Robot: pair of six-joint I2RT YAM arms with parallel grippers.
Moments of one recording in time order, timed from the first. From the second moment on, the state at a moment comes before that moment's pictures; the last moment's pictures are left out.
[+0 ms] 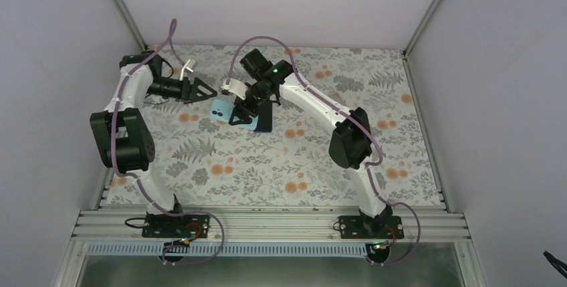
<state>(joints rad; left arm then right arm) 0.19 1.82 1.57 -1.34 1.09 0.53 0.78 2.21 2.16 -1.02 -0.56 -0.47</state>
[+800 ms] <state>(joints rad) 0.08 1.97 1.61 -1.34 1.17 0.45 0.78 2.18 2.12 -0.92 -0.39 -0.50</state>
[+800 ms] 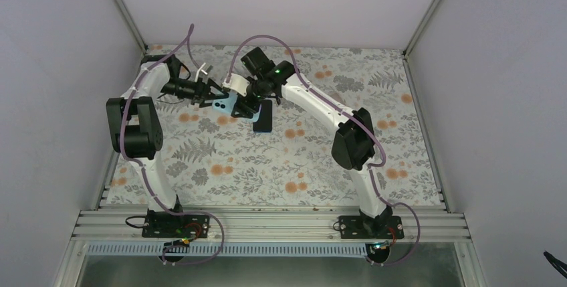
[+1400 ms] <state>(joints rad) 0.05 1.98 1.61 -1.35 1.21 0.42 0.77 2.18 2.11 -0.88 -0.33 -0.50</state>
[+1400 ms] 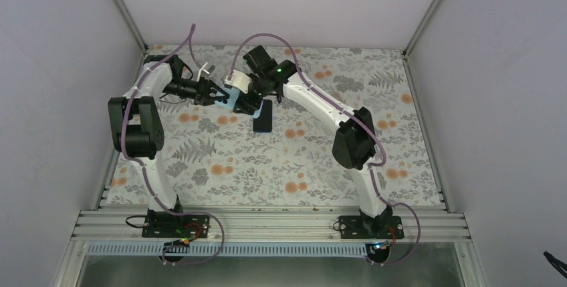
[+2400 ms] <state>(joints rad) -0.01 1.82 1.80 -1.37 0.99 0.77 0.70 1.88 1.89 -0.88 -0.48 -0.57</state>
